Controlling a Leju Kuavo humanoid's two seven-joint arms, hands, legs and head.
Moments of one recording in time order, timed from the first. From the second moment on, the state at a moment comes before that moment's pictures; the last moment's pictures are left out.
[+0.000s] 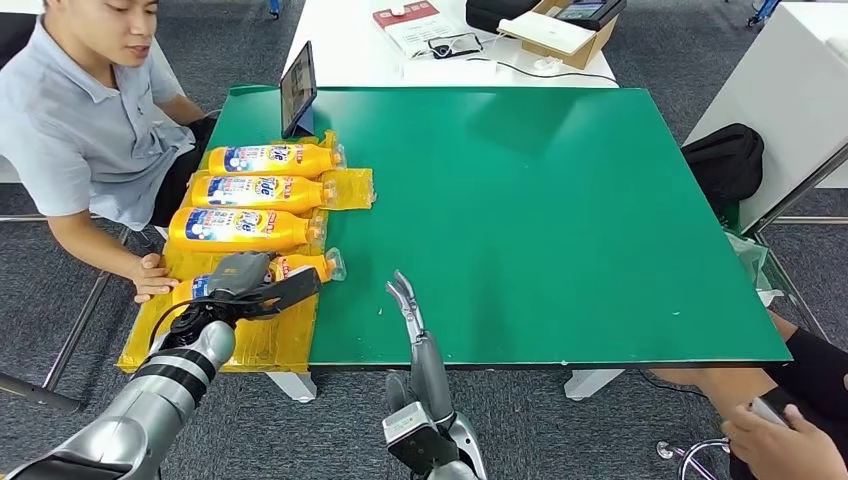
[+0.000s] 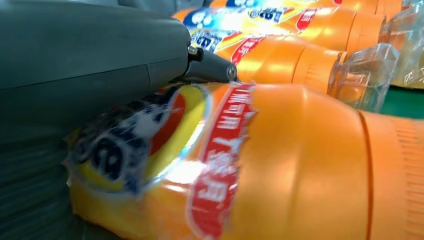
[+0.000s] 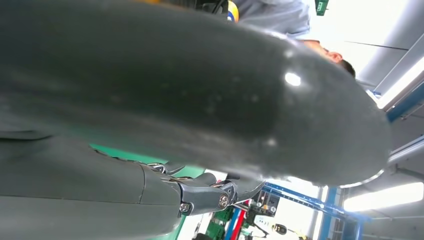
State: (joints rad) left arm -0.60 0.03 -0.26 -0.64 -1.09 0.16 -0.12; right arm -0.10 0.17 0.68 -1.29 0.11 -0.61 -0.70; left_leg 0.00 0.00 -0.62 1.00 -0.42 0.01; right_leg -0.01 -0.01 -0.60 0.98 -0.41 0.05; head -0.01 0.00
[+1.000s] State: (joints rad) left arm -0.38 -0.13 0.01 -1.14 -0.30 -0.02 -0.46; right arm -0.10 0.17 0.68 -1.27 0.11 -0.60 -0.70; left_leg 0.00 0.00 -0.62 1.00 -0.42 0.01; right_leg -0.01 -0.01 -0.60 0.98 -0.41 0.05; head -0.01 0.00
